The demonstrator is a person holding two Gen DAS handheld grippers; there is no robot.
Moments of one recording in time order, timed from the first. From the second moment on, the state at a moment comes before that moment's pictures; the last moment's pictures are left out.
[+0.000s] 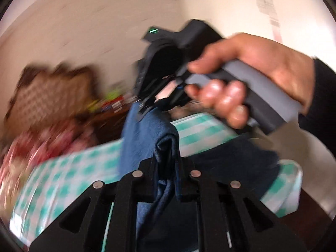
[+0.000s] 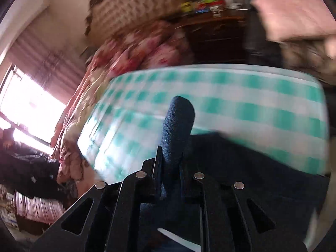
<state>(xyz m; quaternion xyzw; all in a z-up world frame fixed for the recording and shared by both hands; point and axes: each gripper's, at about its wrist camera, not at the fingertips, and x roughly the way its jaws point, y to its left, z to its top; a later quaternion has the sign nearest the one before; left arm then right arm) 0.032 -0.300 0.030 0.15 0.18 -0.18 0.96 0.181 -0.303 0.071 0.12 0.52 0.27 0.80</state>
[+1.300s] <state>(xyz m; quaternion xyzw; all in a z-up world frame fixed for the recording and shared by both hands) 0.083 -0.294 -0.066 0.05 0.36 -0.25 0.90 0.040 -0.464 -0.092 -0.03 0.46 -0.13 0.88</state>
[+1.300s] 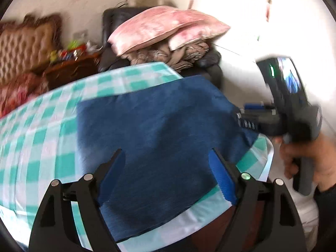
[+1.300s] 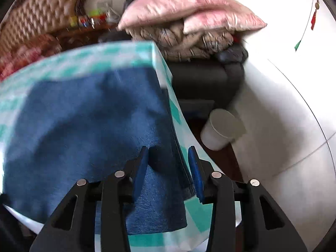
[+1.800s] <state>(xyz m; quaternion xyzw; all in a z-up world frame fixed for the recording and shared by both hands) 0.057 -0.250 -0.025 0.01 0.41 -0.28 0.87 -0.040 -0.426 -0.029 0.02 0.41 -0.21 0.89</state>
